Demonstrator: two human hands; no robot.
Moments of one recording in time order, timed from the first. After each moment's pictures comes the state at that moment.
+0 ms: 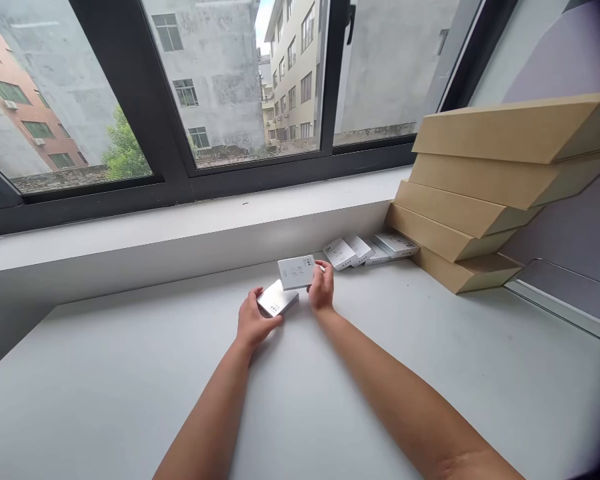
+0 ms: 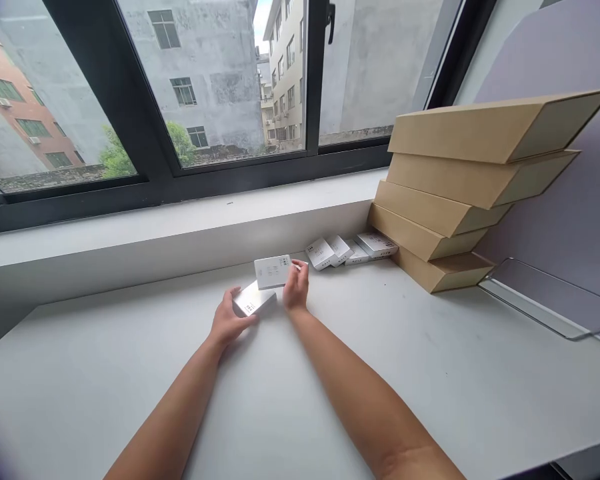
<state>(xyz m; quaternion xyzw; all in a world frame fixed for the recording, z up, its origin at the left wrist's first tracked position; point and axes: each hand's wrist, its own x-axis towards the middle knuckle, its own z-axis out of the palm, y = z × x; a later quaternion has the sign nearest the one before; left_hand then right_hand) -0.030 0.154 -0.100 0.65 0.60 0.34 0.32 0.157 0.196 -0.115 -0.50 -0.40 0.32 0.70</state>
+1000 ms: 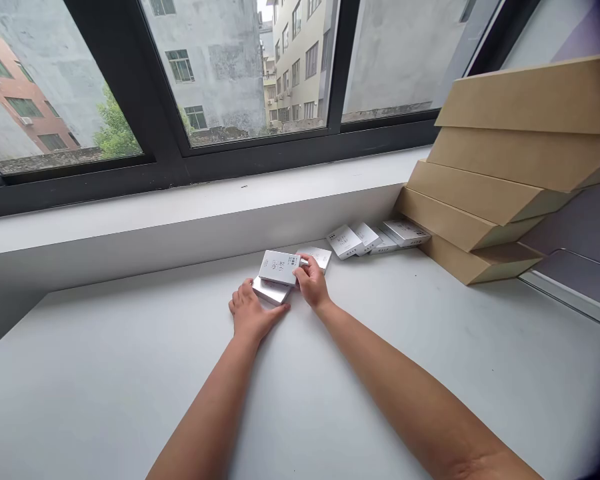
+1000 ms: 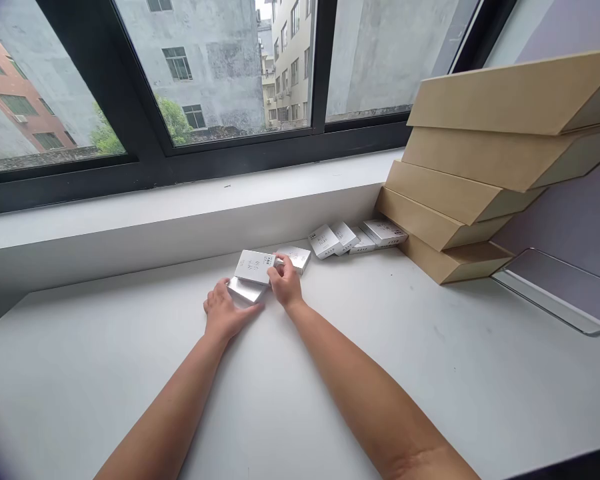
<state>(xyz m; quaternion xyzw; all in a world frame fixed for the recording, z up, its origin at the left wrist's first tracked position) -0.020 0.149 -0.107 0.66 0.67 0.28 0.19 0.149 0.189 -0.116 -0.53 -0.48 0.37 0.59</state>
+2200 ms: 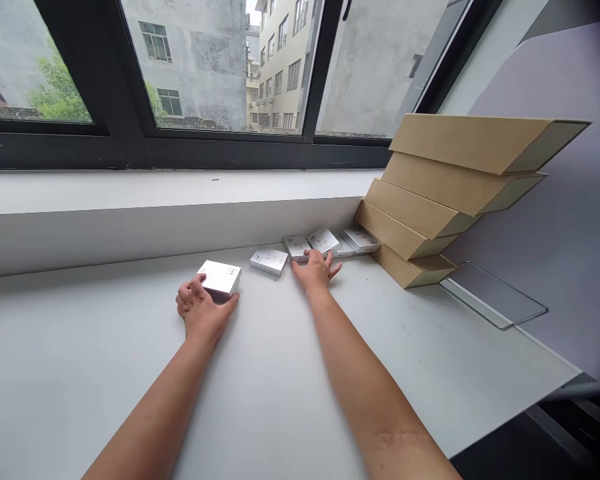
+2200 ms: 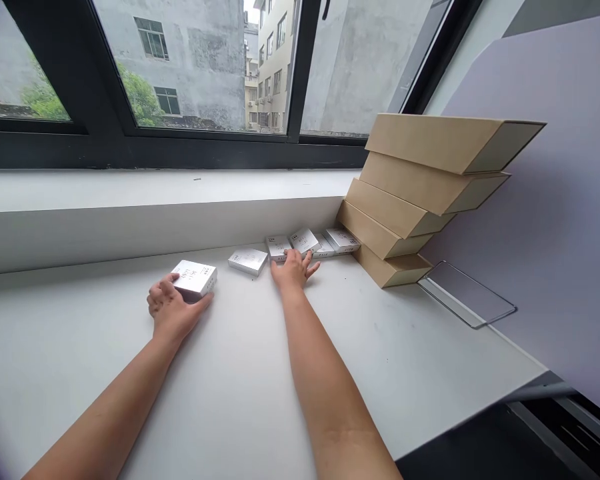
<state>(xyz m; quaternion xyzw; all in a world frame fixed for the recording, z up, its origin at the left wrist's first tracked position) -0.017 0.146 -0.097 0.57 0.74 0.32 0.16 0.248 0.218 -0.129 -0.77 -0.50 0.01 0.41</state>
